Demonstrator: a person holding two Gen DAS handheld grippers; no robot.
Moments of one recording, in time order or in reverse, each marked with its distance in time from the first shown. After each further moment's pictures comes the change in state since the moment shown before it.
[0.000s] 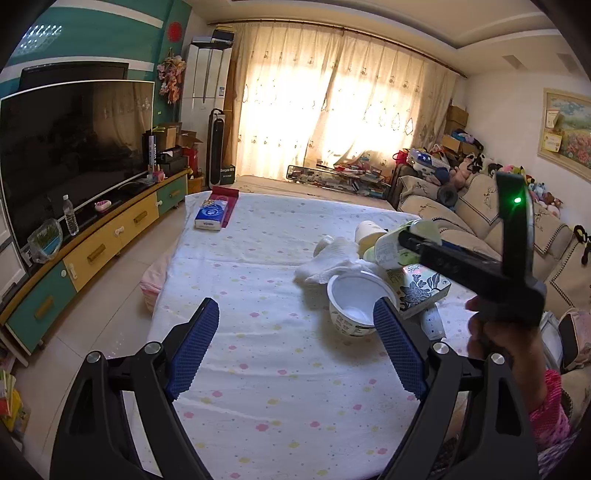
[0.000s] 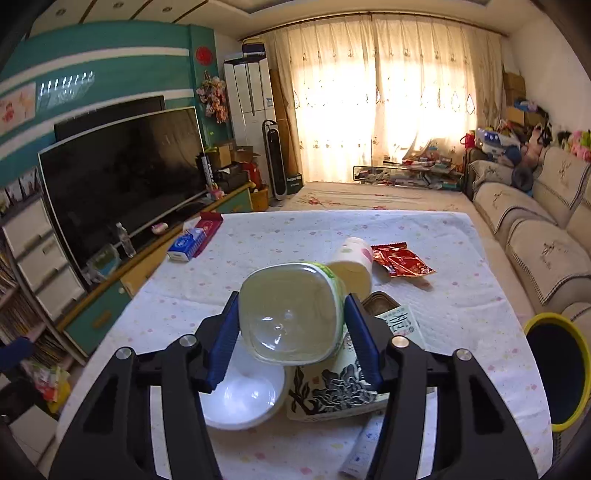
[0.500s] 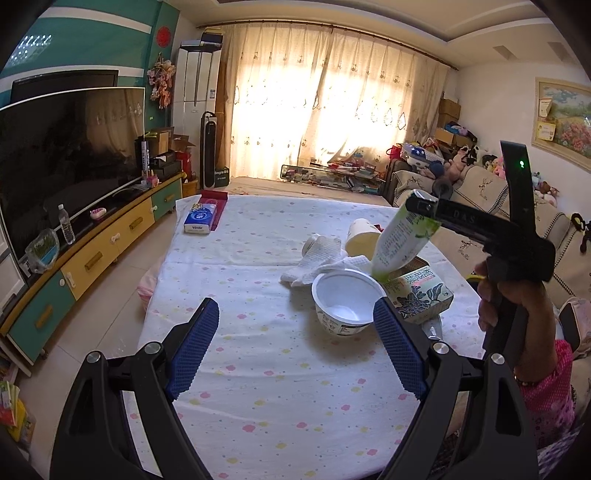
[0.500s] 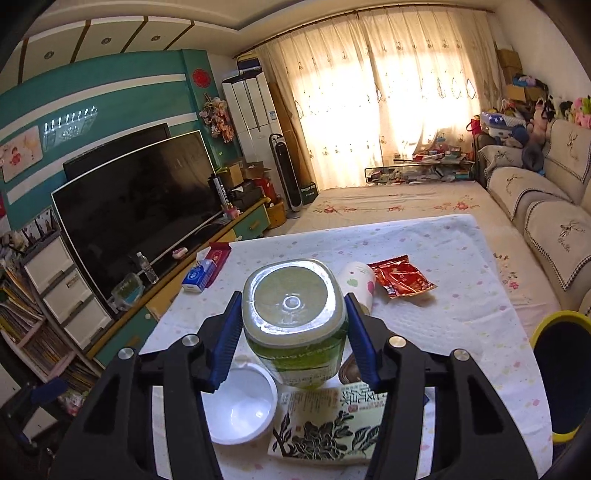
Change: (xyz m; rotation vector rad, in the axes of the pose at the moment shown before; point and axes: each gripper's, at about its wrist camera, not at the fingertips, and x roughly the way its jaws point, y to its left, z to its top) left arm 0.003 -0.015 -0.001 0.038 0.001 -0.005; right arm -0.008 -0.033 0.028 0.098 -0.035 0.097
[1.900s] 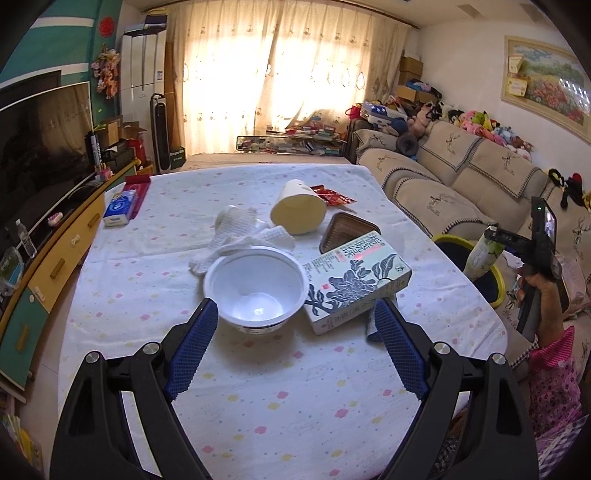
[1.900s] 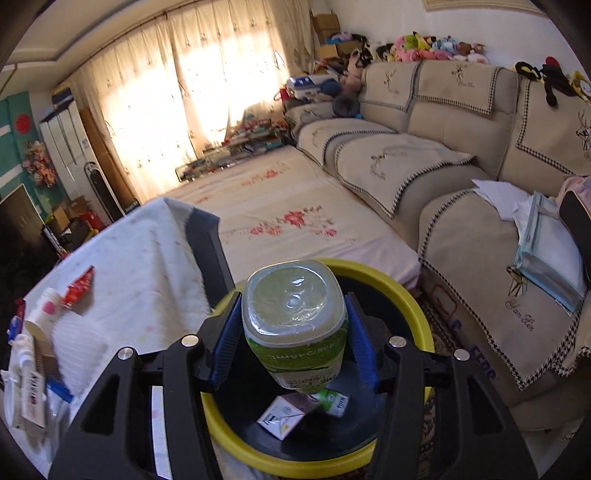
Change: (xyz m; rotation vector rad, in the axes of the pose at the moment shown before) left arm 0.075 -0.088 -0.001 0.128 0.141 -0.124; right arm -0.083 -0.314 -0.067 0.353 0.036 -0.619
